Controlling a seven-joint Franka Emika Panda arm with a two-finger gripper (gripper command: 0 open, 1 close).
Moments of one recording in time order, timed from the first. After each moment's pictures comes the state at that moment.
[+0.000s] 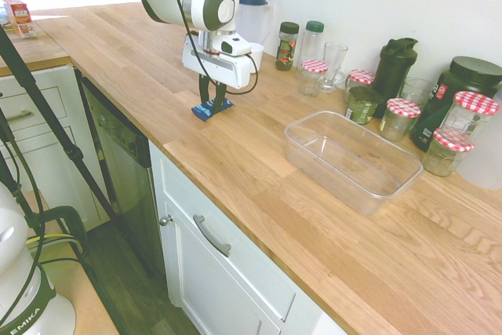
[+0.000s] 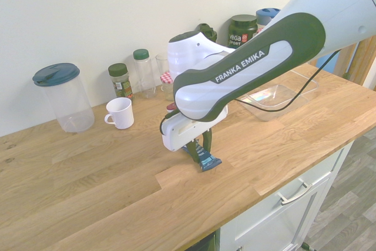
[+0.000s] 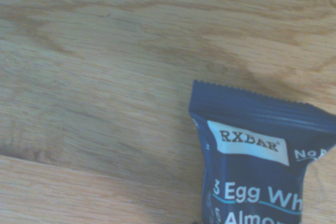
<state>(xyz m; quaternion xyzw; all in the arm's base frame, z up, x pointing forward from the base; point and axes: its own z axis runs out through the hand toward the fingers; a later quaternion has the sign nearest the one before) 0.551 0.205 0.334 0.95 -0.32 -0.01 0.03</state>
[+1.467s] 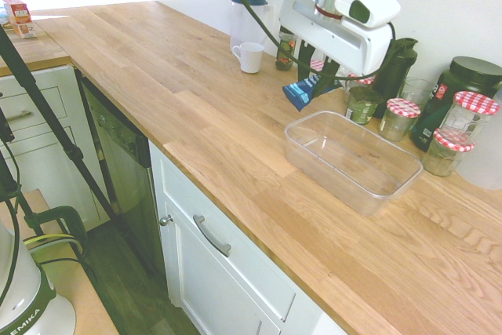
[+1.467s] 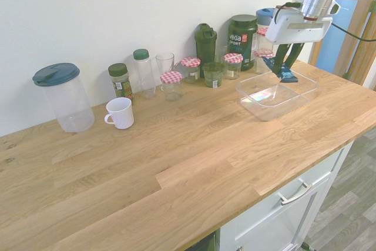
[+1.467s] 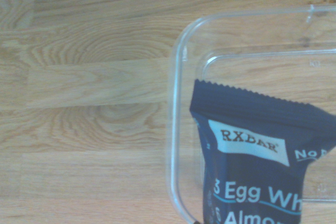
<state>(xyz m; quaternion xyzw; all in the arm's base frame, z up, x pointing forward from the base) 0.513 -0.132 0.500 0.90 -0.42 0.04 -0.10</state>
